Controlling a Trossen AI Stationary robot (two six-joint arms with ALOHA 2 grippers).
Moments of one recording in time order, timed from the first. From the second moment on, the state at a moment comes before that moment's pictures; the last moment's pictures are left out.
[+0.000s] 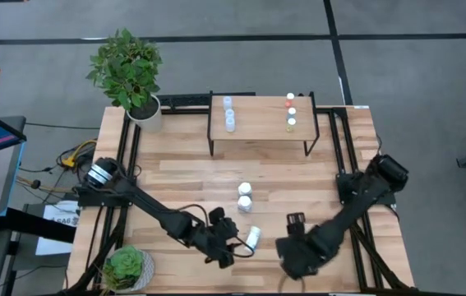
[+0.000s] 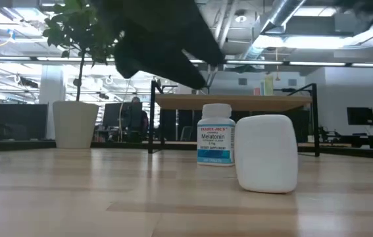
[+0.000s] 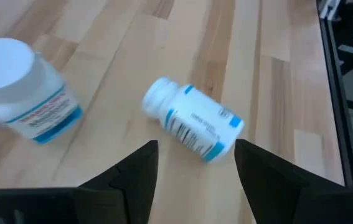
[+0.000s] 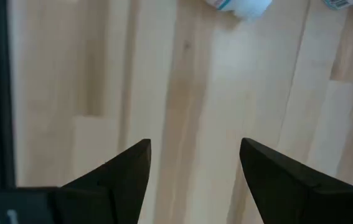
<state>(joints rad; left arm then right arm) -0.52 1.91 1.26 -0.15 -0.43 -0.65 0.73 1.80 1.47 -1.15 0.18 0.61</state>
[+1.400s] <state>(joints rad) -0.52 2.13 1.53 -0.50 -0.39 -0.86 0.96 1.75 1.47 -1.06 0.29 0.88</state>
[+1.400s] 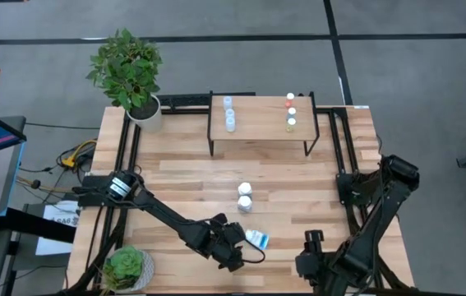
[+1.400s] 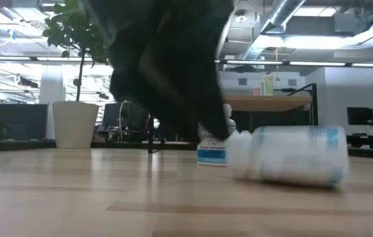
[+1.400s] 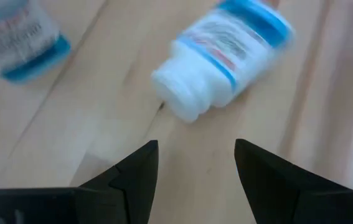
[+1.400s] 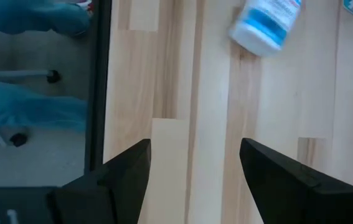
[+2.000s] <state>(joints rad) -0.54 2.13 1.53 -0.53 -0.37 -0.79 0.81 1.85 1.36 -0.99 0.49 0.98</state>
